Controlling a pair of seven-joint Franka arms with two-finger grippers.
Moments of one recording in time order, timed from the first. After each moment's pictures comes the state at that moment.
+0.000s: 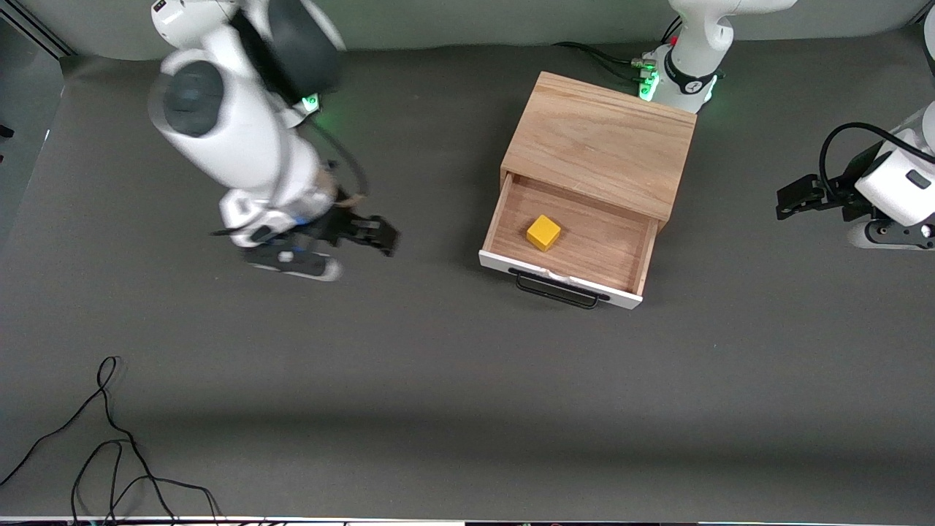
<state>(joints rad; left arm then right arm) -0.04 0.04 -0.01 -1.60 -0.01 1.55 -0.01 0.60 0.25 -0.20 -1.45 0.19 1.75 0.63</state>
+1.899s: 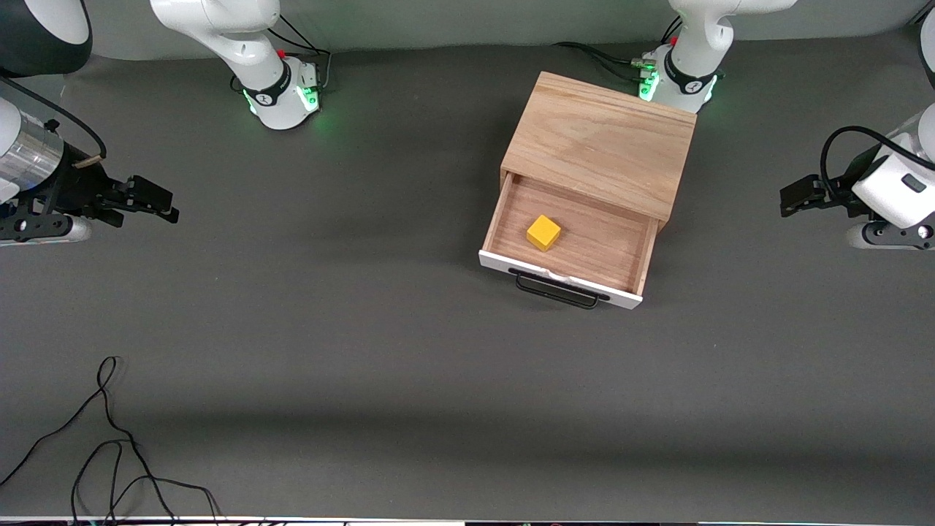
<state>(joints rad) -0.04 0.04 -0.01 -1.61 0.02 1.53 -0.01 -0.03 -0.05 0.07 -1.73 0.06 1.64 0.03</state>
